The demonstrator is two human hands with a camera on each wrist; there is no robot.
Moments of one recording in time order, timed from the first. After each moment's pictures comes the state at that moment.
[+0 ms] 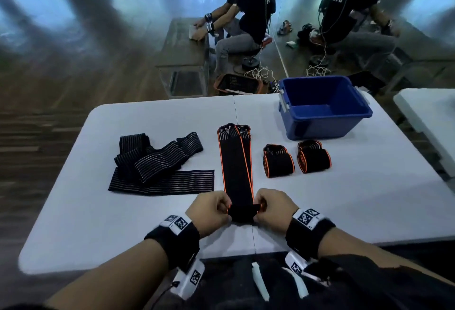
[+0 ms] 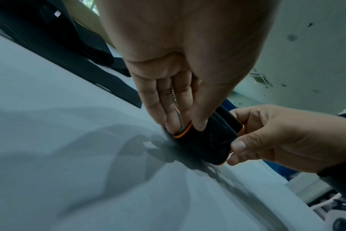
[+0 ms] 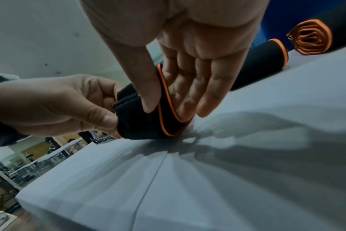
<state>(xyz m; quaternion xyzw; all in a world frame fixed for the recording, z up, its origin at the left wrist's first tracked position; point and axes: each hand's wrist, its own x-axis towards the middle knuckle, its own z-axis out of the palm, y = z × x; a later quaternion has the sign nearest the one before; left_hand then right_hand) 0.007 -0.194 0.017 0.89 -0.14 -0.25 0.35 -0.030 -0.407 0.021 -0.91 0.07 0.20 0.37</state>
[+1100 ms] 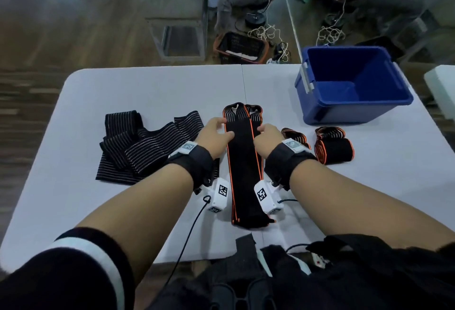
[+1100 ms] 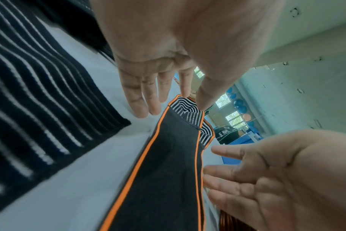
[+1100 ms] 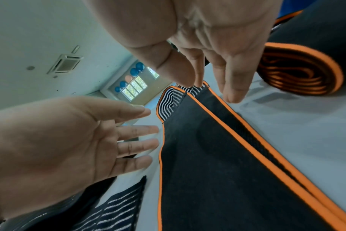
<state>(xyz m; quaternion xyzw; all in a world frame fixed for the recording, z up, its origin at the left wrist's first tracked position) 0.165 -0.227 -0.003 0.85 0.03 -0.20 0.49 0.131 -0.384 0.017 -0.86 0.28 0.16 0.40</state>
